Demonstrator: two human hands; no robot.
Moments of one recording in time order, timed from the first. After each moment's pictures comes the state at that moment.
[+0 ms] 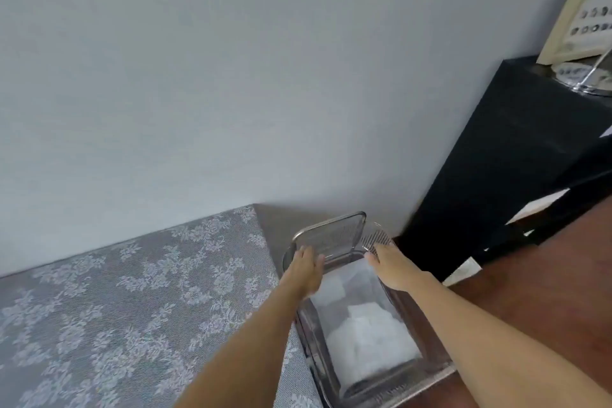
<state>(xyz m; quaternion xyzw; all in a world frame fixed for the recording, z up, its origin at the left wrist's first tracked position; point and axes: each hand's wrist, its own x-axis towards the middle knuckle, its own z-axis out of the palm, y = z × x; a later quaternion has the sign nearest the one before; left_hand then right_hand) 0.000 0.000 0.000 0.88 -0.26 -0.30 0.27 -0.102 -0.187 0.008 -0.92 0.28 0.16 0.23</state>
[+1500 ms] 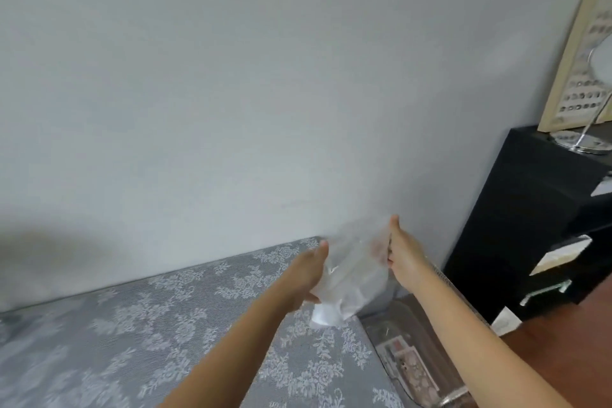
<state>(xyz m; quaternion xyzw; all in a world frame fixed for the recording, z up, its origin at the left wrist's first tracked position) -0.021 0.217 0.201 0.76 -0.16 -0.36 0.52 -0.075 0.030 0.183 -0.59 0.40 -0.20 0.67</state>
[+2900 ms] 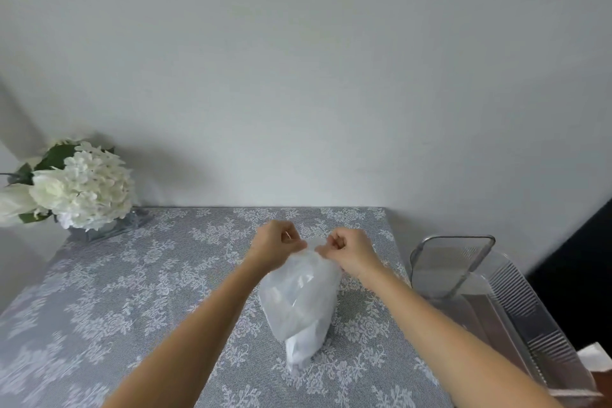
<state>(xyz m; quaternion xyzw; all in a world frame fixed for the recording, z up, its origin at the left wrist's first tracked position) 0.004 0.370 0.146 0.91 -0.11 -0.08 0.40 -0.039 0.193 0.124 -0.83 0.07 0.00 0.56</state>
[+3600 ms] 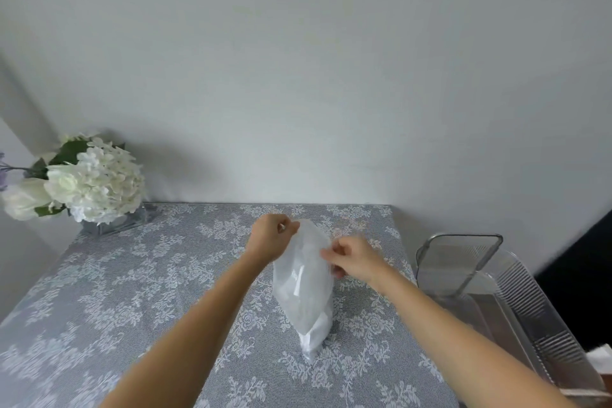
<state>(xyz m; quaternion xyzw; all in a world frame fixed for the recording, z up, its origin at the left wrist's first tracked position) 0.010 0.382 0.141 0.91 -0.09 -0.03 0.41 -0.048 0.187 0.112 -0.81 0.02 0.10 0.57</state>
